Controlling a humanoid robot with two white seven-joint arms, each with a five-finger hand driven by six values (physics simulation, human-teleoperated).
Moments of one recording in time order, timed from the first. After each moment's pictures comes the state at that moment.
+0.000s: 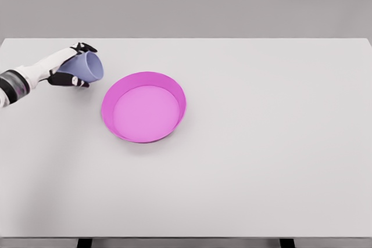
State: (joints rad) left arm -0.56 0.74 -0.56 -1.33 0.00 -0.02 -0.36; right arm 0.02 0.00 0.21 0.05 -0.09 -0.07 -0.06
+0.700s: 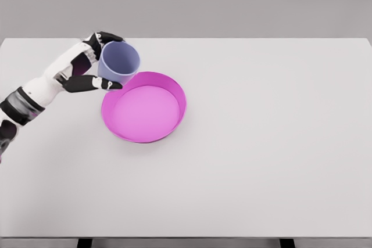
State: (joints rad) left arm -0.40 0.73 -0.53 -1.52 0.65 -0.36 -0.35; right arm 0.02 0.00 0.21 0.05 -0.09 -0.07 -0.06
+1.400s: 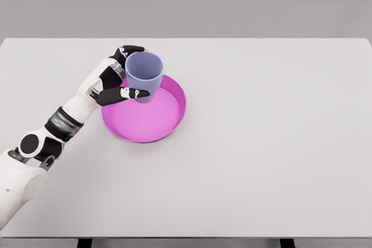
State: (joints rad) left arm -0.35 0.53 -0.58 -1.44 0.74 -0.41 -0.33; right arm 0.02 0.00 0.21 0.05 -0.09 -0.07 -0.06
